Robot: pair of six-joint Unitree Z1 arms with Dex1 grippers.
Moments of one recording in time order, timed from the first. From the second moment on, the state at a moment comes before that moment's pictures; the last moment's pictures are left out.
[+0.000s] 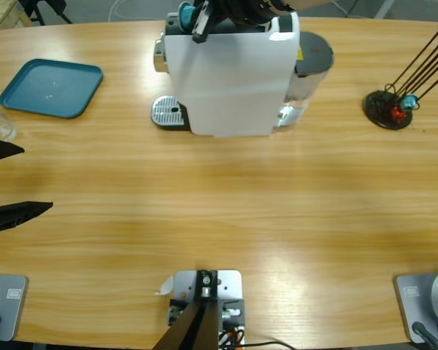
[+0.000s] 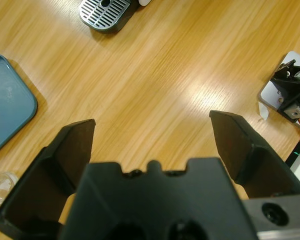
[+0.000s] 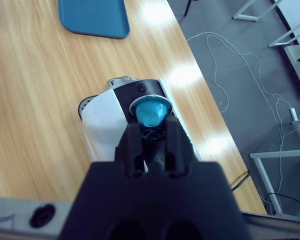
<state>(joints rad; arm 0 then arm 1) -1.00 1.02 -0.77 0.59 0.06 0.04 0.84 1.75 -1.33 0.11 -0.05 -0.50</state>
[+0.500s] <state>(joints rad) -1.00 1.02 -0.77 0.59 0.07 0.04 0.84 1.76 -1.32 0.10 -0.05 -0.43</state>
